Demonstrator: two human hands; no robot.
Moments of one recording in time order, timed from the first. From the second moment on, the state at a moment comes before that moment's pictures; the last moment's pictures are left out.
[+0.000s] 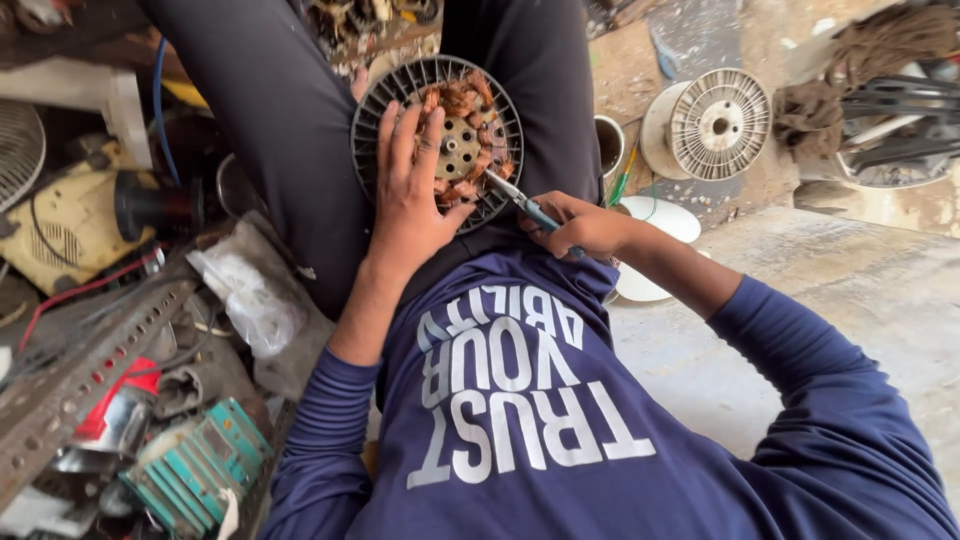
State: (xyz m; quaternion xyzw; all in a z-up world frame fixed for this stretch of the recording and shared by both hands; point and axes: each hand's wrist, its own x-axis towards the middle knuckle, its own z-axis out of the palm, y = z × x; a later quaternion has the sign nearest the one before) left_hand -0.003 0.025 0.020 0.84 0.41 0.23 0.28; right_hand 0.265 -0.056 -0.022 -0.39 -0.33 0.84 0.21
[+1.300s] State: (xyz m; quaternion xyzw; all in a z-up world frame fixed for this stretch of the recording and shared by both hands) left_hand -0.018 0.060 0.006 0.88 0.33 0.19 0.28; right_hand 0.239 -0.106 -0.037 -0.01 0.16 0.92 0.36
